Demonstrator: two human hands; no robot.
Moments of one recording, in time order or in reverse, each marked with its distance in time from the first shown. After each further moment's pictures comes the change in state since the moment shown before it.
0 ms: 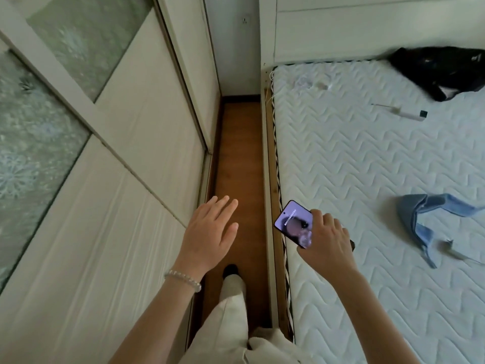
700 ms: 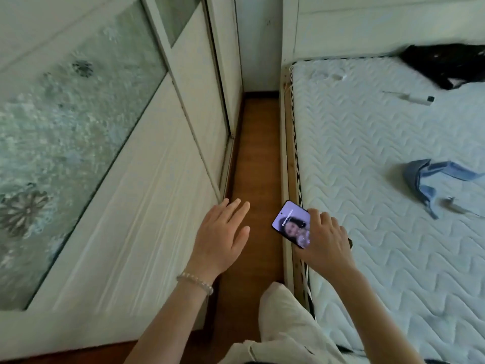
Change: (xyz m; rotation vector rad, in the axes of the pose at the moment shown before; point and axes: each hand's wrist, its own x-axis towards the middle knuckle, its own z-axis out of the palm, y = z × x) left_hand -0.290 0.028 0.002 0.015 0.030 -0.023; right_hand -0.268 -0.045 0.047 0.045 0.044 -0.120
